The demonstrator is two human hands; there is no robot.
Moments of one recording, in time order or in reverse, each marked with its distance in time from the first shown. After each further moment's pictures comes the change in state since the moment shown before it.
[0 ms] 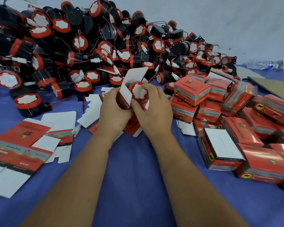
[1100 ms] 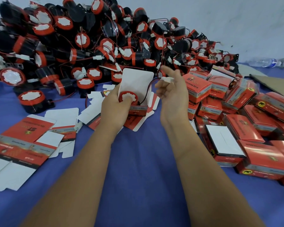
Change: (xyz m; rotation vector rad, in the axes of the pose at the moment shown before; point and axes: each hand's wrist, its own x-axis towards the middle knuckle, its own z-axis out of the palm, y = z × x) left_hand 0.004 -0.001 0.000 -0.021 0.004 -0.120; right_hand 0.030 -0.007 -0.034 1.105 0.029 0.632
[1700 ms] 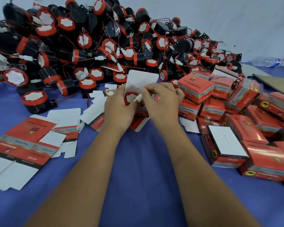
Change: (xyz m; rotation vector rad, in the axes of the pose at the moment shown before) left_hand -0.005 0.004 0.000 0.155 -0.022 0.198; right_hand -0.001 0.035 -0.001 -1.018 -0.009 -0.606
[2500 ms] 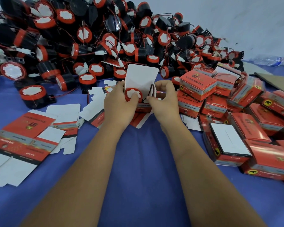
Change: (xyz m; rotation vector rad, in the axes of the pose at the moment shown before) left_hand 0.002 -0.001 0.003 0.060 0.029 -0.105; right_hand -0.001 0.010 0.002 0.460 -0.157 0.419
